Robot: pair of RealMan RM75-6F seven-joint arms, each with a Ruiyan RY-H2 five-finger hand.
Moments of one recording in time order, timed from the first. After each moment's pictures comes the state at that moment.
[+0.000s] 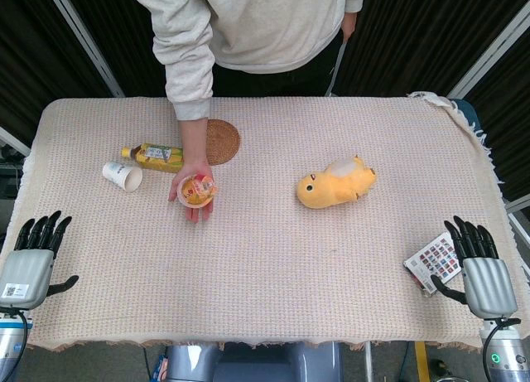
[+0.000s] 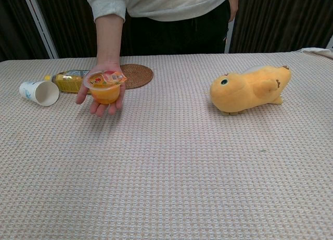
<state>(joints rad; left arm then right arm) -0.12 -1.15 -0.02 -1.76 1.42 1.44 0.36 0.08 -1.17 0.07 -1.61 -1.52 1.50 -0.07</state>
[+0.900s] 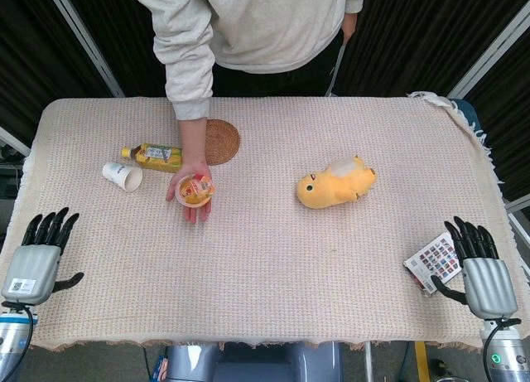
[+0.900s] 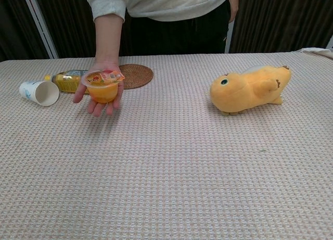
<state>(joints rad) -0.15 -1.14 -0.04 -1.80 1.42 1.41 0.39 0.08 -1.16 0.07 -1.61 -1.52 1.49 -0.06</state>
